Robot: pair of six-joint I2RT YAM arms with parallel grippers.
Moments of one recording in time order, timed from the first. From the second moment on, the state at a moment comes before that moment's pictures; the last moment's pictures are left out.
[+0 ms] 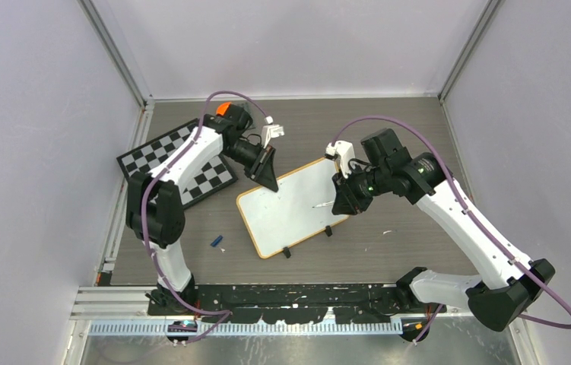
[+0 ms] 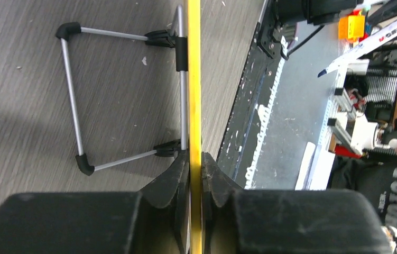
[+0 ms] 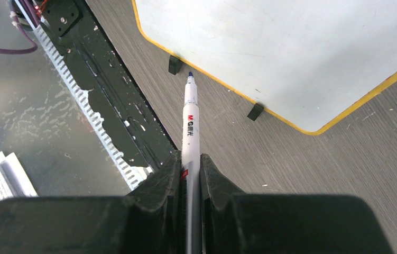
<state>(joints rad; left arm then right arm) -0.38 1.82 1.57 -1.06 0.98 0.34 0.58 1.18 1.31 -1.07 -0.48 -0.14</state>
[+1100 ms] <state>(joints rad) -0.45 1.82 1.57 -1.15 0.95 0.29 0.65 1.19 1.28 -1.04 -0.45 -0.12</state>
